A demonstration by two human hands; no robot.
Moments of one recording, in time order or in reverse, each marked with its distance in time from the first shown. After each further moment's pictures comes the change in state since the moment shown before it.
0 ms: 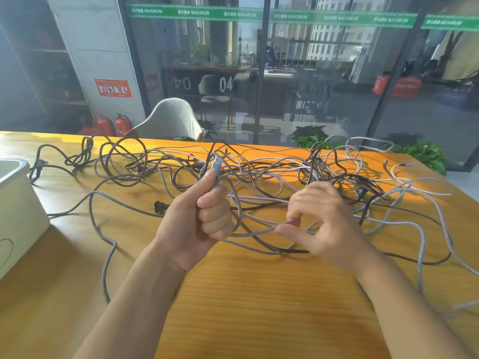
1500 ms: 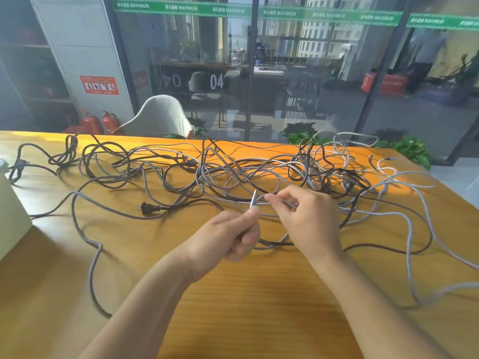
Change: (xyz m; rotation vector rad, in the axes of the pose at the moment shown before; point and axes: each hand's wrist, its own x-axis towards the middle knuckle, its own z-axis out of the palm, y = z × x) left_hand 0.011 -0.045 0.008 0.727 -0.097 -0.162; right_hand -0.006 0.002 0.028 -0.271 0.279 0.393
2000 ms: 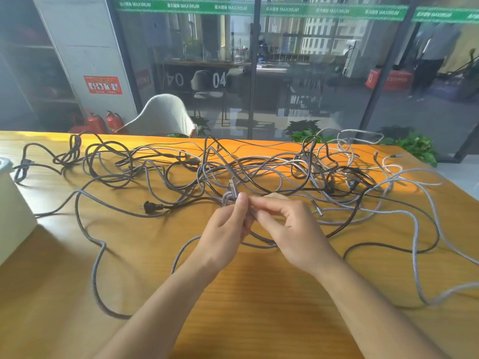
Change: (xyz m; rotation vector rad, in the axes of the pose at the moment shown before) left_hand 0.011 -0.012 0.015 0.063 0.433 0.121; right_hand -0.013 -0.037 -0.010 0.675 -0.462 0.179
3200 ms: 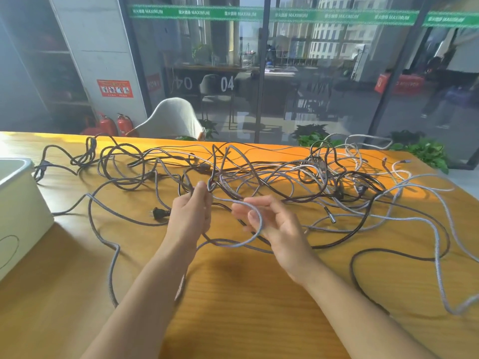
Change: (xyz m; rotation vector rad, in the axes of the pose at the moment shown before) left_hand 0.023 -0.008 -0.058 -0.118 0.392 -0.127; right_hand 0.007 0.020 0.034 0.535 -0.024 0.085
